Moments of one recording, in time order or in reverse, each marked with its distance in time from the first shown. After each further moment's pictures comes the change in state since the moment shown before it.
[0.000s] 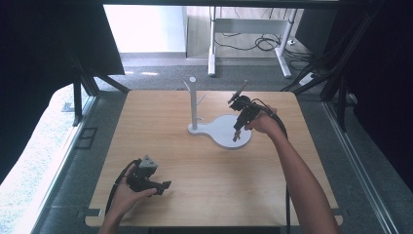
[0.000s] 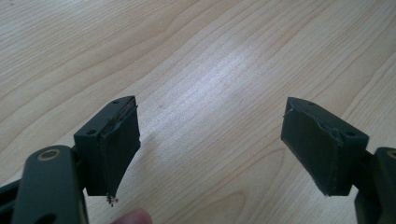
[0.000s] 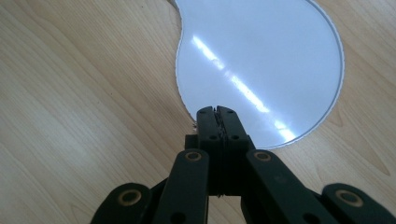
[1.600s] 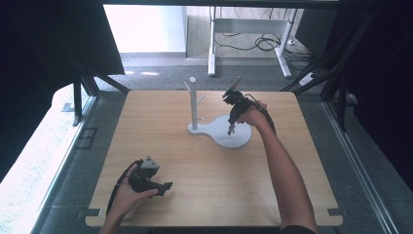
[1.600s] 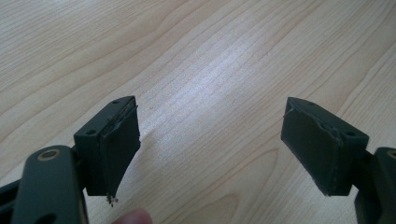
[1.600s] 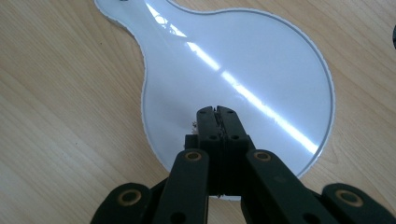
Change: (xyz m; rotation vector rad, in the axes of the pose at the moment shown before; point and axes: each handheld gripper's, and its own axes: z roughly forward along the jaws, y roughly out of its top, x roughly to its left) left arm -0.003 0.001 0.002 0.011 -0.013 0.019; right arm -0.026 0.034 0.039 0.010 -0.009 0.075
